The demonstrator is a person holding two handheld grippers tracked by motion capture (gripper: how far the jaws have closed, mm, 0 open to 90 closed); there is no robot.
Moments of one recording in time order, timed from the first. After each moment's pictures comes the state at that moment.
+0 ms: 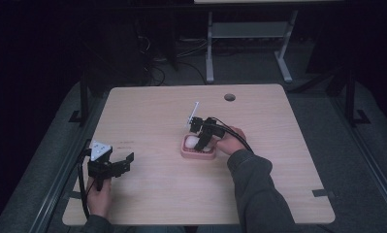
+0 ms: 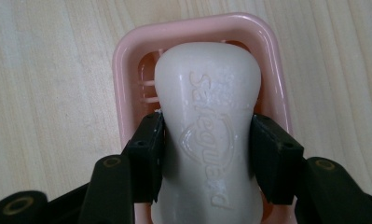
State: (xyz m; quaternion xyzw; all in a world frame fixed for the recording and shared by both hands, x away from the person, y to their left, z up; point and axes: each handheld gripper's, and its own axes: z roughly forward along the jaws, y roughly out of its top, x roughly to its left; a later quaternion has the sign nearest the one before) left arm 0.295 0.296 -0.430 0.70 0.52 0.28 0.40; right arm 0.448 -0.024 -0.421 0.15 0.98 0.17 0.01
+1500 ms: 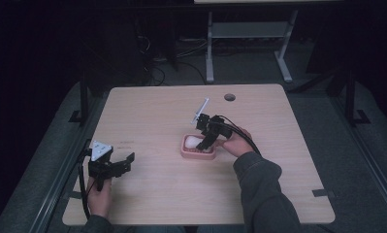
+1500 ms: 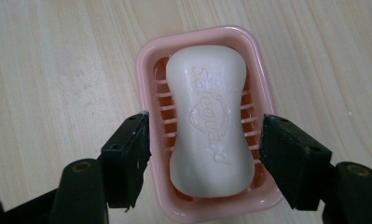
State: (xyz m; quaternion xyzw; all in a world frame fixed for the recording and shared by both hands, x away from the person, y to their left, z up) left arm 0.294 0.294 -0.430 0.70 0.51 0.28 0.40; right arm 0.434 -0.045 -0.398 0.17 0.96 0.21 0.03
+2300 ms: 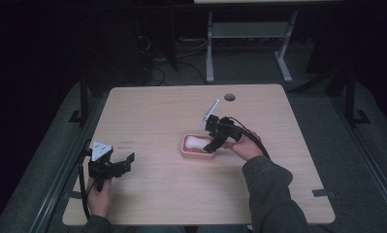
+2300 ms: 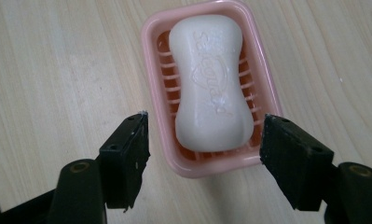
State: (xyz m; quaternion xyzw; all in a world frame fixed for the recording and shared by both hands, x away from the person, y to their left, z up) left arm 0.294 0.294 -0.430 0.70 0.51 0.28 0.40; right arm 0.421 -0.071 -0.392 0.18 0.96 0.22 0.03
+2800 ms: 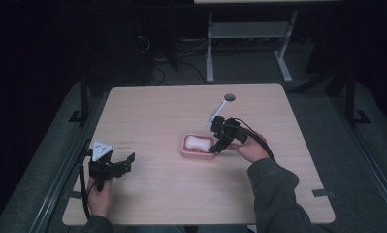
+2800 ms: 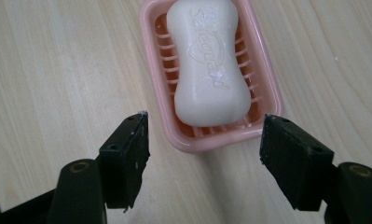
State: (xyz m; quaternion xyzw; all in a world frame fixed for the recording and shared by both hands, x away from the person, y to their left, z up) left arm 0.294 0.293 -0.430 0.70 0.51 0.29 0.40; right arm 0.415 -0.087 -0.391 0.20 0.95 0.22 0.03
